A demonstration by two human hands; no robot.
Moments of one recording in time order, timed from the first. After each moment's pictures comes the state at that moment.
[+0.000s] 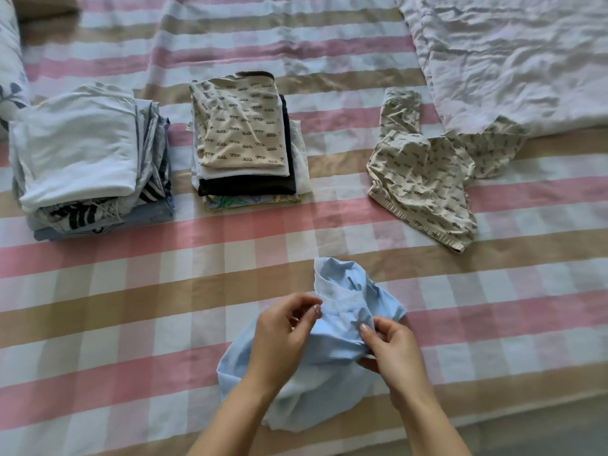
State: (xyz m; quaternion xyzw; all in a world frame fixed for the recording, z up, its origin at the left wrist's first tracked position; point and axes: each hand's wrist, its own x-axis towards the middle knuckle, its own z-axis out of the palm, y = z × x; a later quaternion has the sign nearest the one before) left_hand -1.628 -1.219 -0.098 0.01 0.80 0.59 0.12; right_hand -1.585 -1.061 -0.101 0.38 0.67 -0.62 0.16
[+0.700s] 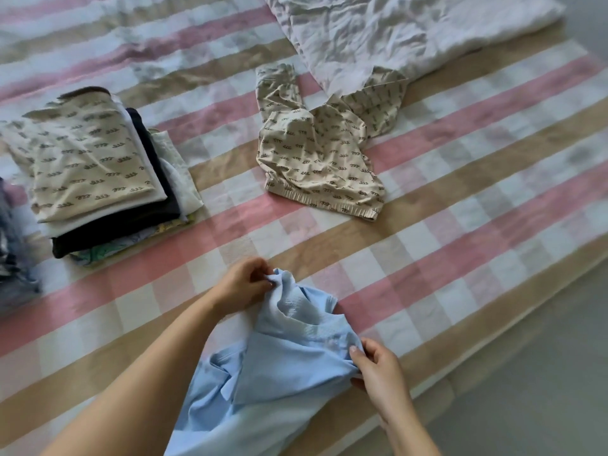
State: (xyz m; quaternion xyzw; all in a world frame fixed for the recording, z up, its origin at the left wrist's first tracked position) left_hand -1.746 -1.133 -0.197 0.20 0.83 0.36 0.37; right_hand -1.521 -0.995 -0.170 0.51 0.60 -0.62 0.09
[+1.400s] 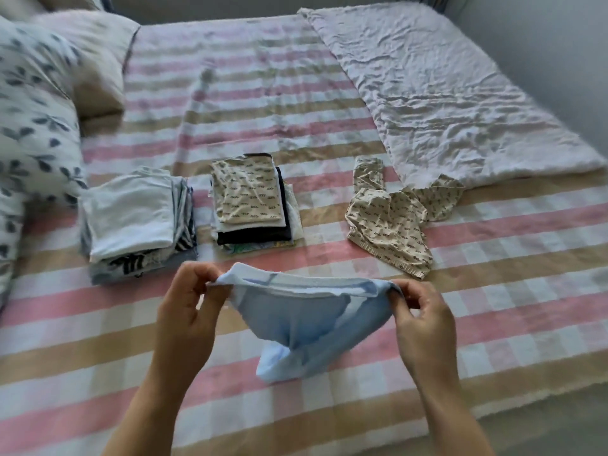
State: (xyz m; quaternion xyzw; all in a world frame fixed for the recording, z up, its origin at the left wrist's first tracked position) left_hand -1.650 -1.299 0.074 0.08 0.80 0.59 -0.09; right_hand -1.592 -1.052 0.075 0.25 0.83 -0.48 -0.13
